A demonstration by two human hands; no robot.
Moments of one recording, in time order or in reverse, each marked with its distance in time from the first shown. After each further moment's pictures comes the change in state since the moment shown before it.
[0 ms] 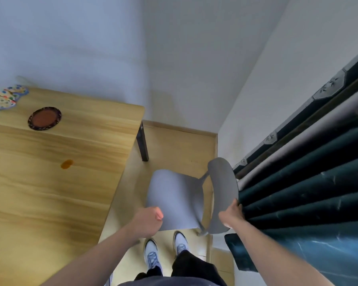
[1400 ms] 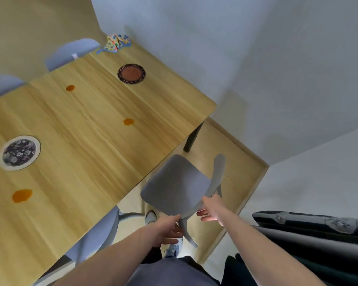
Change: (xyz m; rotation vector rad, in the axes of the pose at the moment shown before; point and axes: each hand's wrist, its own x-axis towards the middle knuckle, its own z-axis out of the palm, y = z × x) left_hand -0.012 0.014 0.035 -1.619 -0.093 -0.746; right_hand -0.024 -0.183 0.062 -0.067 -0.560 -0.183
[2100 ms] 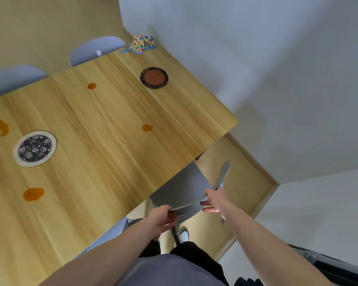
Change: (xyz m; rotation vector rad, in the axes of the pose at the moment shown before) left_hand 0.008 0.055 -0.074 -0.507 0.190 0.110; right_hand 0.022 -0.095 0.030 -0.003 0.060 -0.087
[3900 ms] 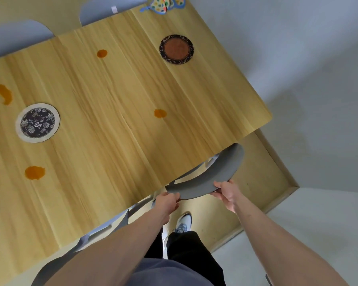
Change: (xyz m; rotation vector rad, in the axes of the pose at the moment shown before) left_hand 0.083 0.031 0.021 -0.116 0.211 -0.004; right_hand 0.115 -0.026 0.004 0.334 -0.177 0.070
